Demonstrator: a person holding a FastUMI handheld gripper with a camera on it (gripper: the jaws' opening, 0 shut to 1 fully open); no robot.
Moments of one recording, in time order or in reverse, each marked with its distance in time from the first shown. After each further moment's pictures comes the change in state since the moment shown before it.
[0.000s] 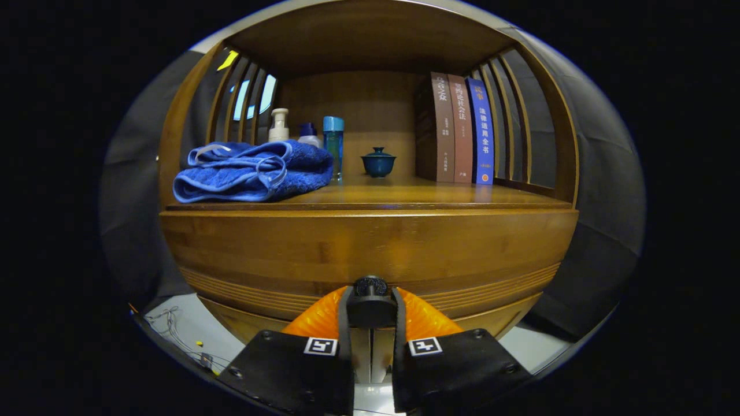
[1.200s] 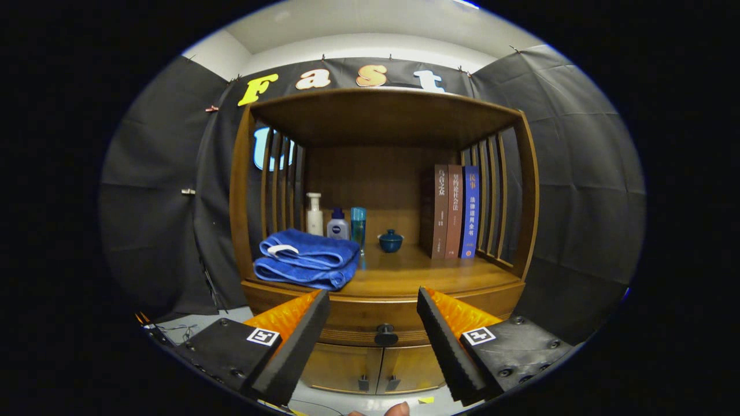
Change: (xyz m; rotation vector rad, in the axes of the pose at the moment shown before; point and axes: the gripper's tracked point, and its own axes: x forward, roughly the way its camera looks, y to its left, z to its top) arm -0.120 0.018 0.123 -0.001 -0.197 0.049
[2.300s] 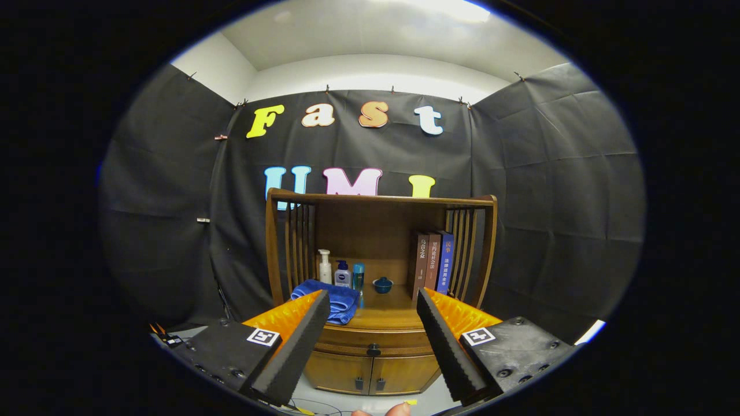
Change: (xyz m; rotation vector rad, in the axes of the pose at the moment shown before) arm -0.145 -0.025 0.185 -0.002 -0.097 0.024
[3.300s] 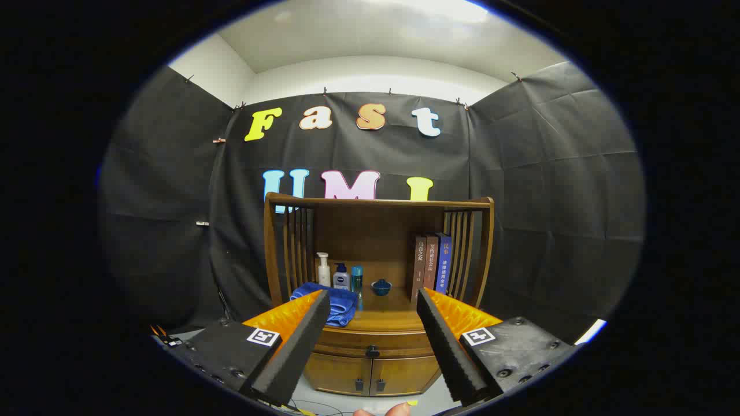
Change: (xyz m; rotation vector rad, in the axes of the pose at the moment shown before) arm -0.001 -0.006 0.007 0.008 -0.012 -0.009
